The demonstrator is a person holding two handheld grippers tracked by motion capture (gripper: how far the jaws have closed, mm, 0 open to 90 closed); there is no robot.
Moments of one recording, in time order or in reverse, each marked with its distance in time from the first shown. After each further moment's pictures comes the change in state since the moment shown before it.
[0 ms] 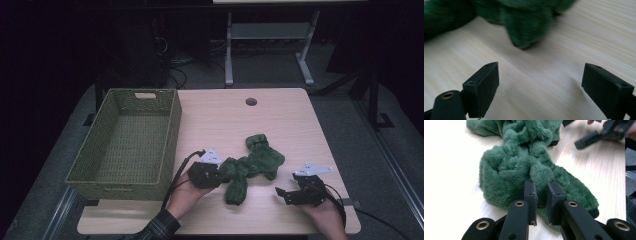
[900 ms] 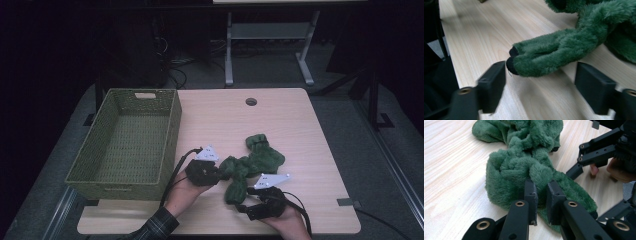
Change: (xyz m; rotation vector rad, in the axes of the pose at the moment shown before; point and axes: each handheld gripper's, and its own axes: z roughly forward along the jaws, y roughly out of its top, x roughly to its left) left arm 0.005 0.002 -0.005 -0.031 -0.008 0.000; right arm 0.094 0.026 0.035 -0.004 0.331 -0.092
